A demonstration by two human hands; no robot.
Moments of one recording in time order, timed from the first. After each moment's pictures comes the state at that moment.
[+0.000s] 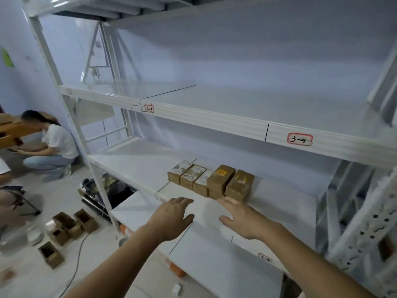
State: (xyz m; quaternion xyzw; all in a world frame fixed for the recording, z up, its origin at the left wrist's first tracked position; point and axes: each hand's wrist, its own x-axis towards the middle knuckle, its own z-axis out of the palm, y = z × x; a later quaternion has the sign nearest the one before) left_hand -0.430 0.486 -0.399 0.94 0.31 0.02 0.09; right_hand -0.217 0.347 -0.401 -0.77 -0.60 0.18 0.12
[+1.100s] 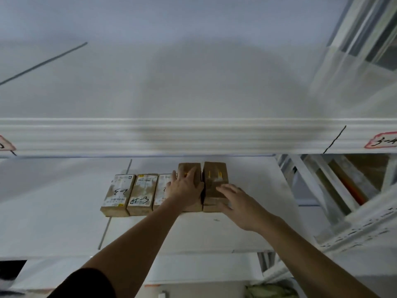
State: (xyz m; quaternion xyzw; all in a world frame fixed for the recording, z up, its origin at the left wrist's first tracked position) left_hand -0.154 0.677 -0.494 0.96 0.18 -0.06 0.21; right_hand -0.134 0.460 -0.468 -0.91 -0.33 0.17 0.18
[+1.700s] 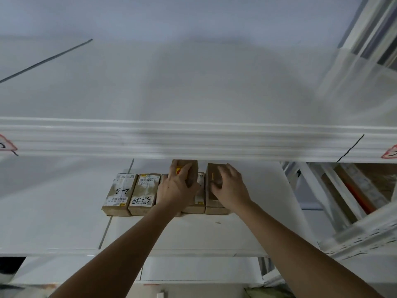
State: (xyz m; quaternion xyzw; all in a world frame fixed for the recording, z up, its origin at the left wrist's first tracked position) left_hand -0.182 0.692 -0.473 0.95 0.19 0.05 0.23; right_hand -0.097 0.518 -0.478 -0.94 -0.23 0.07 0.24
